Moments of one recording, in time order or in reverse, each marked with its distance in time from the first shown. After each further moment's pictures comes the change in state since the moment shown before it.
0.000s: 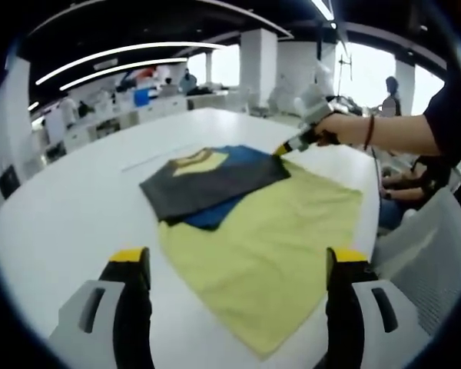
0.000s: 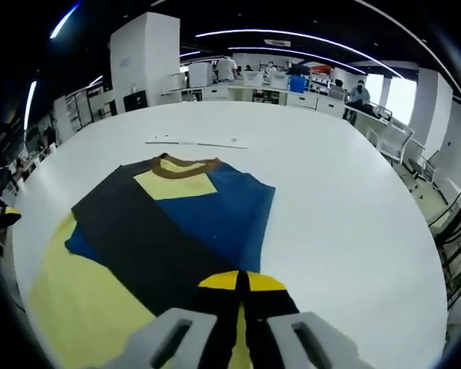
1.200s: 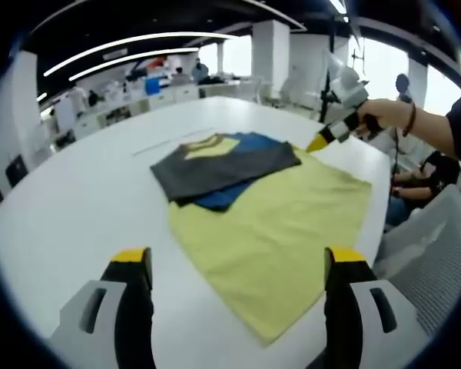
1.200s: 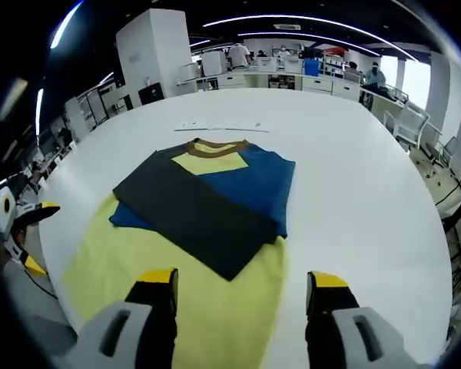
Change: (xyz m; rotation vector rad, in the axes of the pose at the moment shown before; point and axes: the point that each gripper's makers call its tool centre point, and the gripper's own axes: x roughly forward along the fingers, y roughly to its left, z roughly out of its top) left arm -0.008 0.010 -0.023 -0.038 0.067 0.068; right arm -0.066 0.033 -0.034 0.010 0.101 0.149
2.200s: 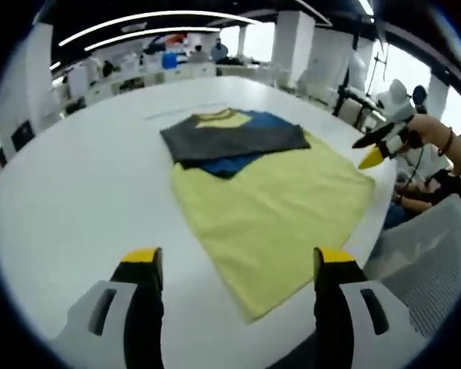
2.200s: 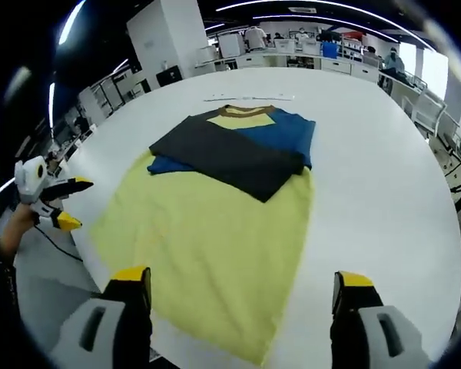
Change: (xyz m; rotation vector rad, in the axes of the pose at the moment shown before) left arm -0.009 -0.004 -0.039 -0.174 0.110 0.038; right arm -0.039 0.030 -0.081 0.001 0.121 0.109
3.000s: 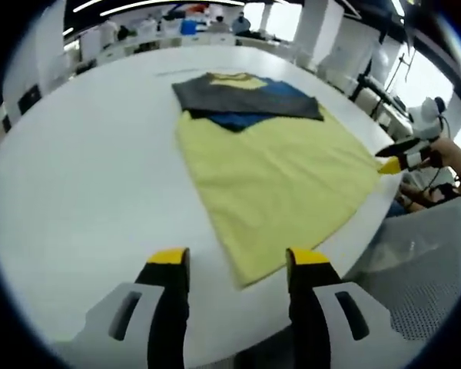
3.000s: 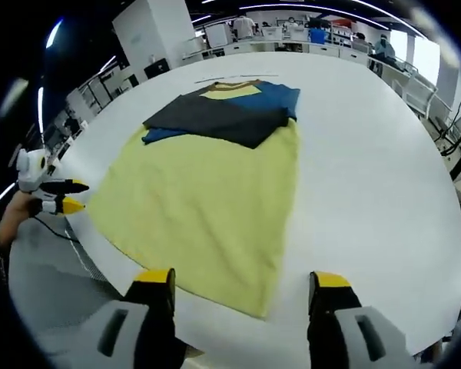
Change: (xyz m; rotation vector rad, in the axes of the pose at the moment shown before) left arm 0.004 -0.002 -0.047 -0.083 0.155 0.031; right arm -0.011 -0.006 -0.056 0.052 0.043 -0.055
